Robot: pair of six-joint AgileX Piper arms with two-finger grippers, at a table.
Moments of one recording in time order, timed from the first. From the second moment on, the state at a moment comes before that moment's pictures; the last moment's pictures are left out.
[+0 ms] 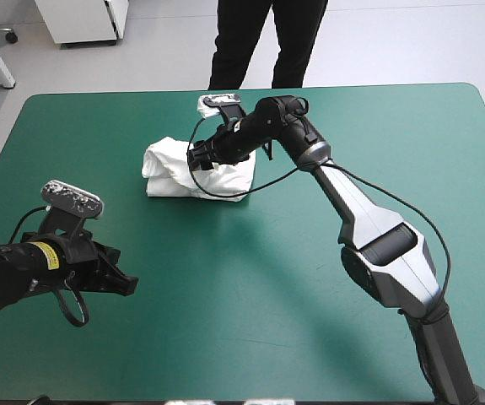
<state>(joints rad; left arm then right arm) -0.50 0.91 -1.16 0.02 1.25 -0.05 0.57 2.33 -2.46 0.45 1.14 -0.02</state>
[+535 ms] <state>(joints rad) -0.50 0.91 -1.16 0.02 1.25 -0.05 0.46 2.35 -2.52 0.33 1.25 0.14</state>
